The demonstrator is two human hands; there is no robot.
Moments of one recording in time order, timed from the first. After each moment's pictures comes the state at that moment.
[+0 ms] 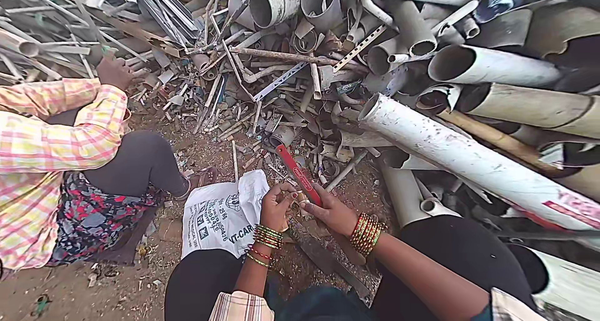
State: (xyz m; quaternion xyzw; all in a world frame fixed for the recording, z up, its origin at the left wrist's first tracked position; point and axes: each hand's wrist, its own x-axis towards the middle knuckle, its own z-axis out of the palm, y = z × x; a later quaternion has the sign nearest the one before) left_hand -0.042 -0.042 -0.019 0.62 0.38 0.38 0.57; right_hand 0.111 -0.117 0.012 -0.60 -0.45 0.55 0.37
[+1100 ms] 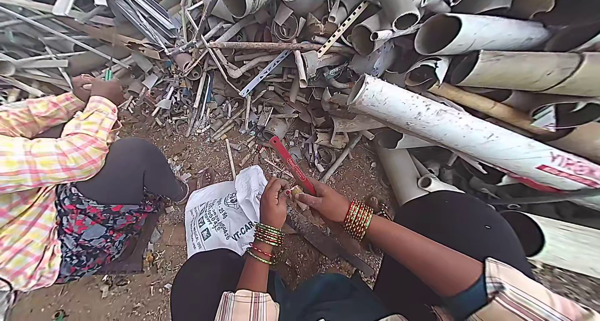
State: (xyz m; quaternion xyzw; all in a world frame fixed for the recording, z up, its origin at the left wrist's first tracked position) left_hand -0.042 -0.041 -0.029 0.78 0.37 0.32 0.39; right_hand 0.112 -0.116 0.006 -0.60 -0.41 0.57 0.37
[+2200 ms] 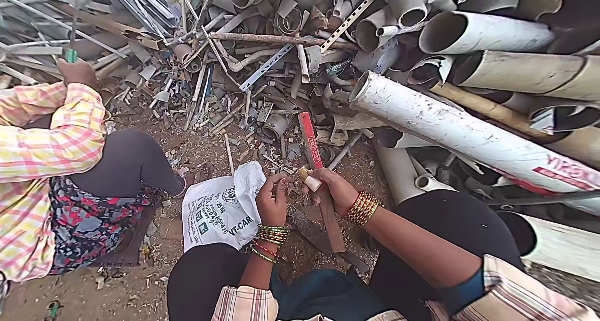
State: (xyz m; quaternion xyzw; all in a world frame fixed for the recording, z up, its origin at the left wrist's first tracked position) left_hand -0.032 -0.055 -0.038 0.68 0.39 0.48 0.39; right_hand 0.115 -0.113 0.012 -0.49 -0.18 0.64 0.57
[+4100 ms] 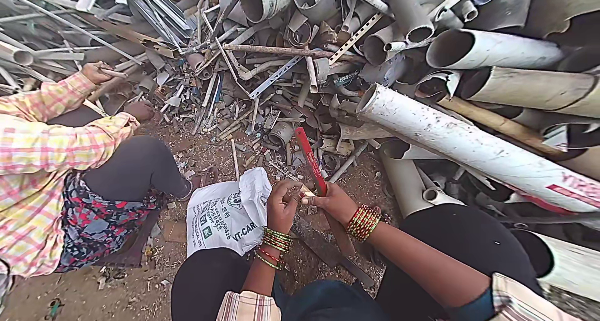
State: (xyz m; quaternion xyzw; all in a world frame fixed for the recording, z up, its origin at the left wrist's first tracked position) left_hand -0.037 -0.049 -0.038 0.71 0.32 0.43 0.46; right_hand 0.109 -0.113 0.004 -0.61 -0.32 0.56 0.46
